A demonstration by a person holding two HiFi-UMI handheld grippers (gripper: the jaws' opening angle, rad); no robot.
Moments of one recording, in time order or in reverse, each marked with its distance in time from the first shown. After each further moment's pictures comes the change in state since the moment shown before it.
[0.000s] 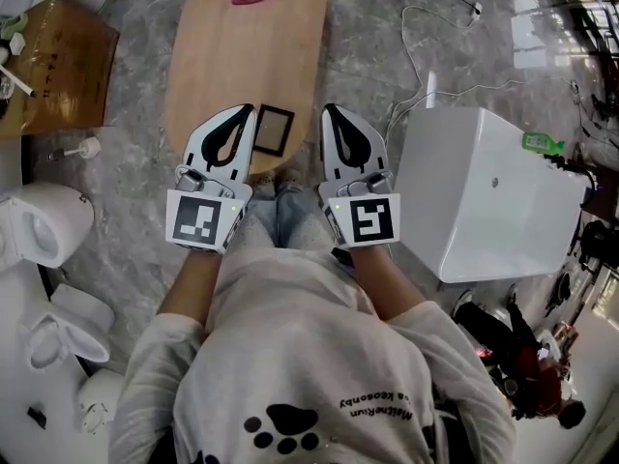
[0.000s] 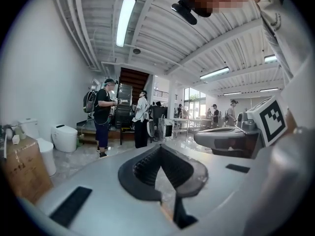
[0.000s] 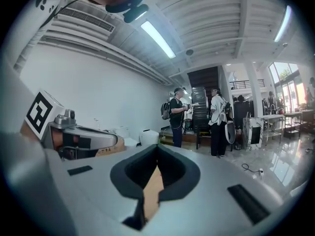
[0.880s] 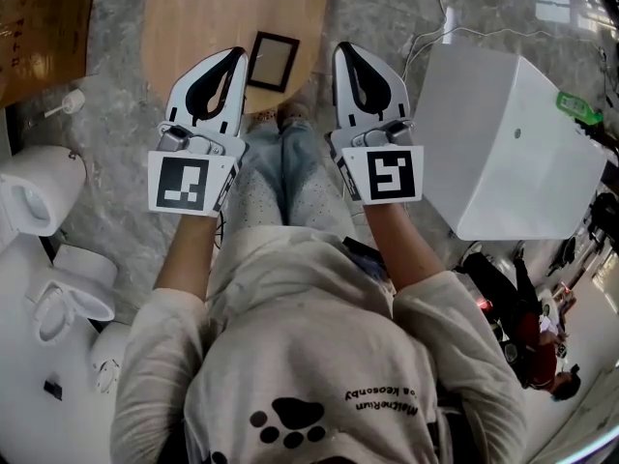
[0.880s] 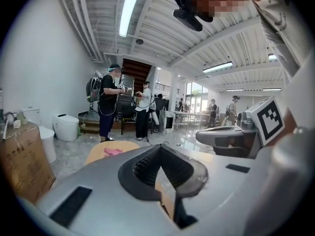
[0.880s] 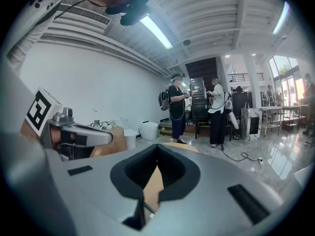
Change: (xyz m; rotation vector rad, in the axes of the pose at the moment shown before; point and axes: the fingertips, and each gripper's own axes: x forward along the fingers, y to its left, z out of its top) left arm 0.007 0.007 -0.092 -0.036 0.074 0.007; right arm 0.008 -0.002 -0.094 0.024 0.080 -0.002
